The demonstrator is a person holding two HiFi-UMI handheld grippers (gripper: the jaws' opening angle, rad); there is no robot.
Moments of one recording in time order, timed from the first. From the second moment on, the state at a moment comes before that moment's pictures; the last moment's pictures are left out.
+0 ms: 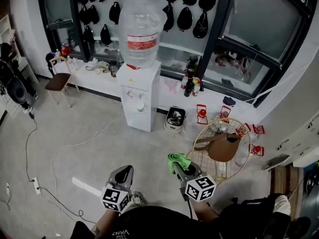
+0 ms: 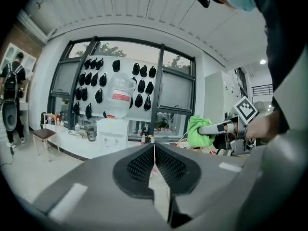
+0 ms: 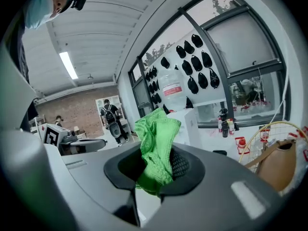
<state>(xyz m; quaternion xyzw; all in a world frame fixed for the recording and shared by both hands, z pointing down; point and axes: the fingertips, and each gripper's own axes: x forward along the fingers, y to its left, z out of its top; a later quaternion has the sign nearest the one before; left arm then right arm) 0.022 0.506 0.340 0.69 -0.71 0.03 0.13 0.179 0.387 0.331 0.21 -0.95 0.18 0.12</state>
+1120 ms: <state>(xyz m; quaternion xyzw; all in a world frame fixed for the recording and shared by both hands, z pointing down) -0.088 0.283 0.334 0.69 -0.72 0.04 0.10 0.062 0.164 0.349 0.21 -0.95 0.18 0.11</state>
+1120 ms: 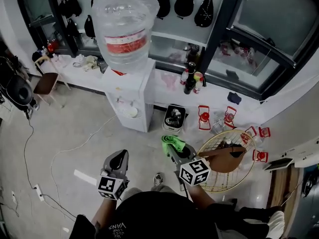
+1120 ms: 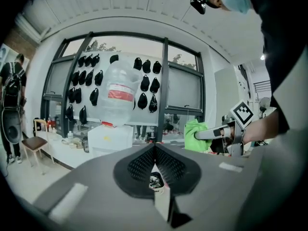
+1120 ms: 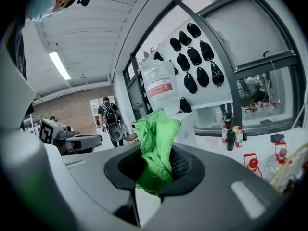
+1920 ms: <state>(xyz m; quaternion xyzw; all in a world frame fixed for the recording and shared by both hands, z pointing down) -0.178 0.173 0.353 0.73 -0.68 0.04 0.12 -0.041 0.068 0.374 0.24 -0.95 0.18 0.13</state>
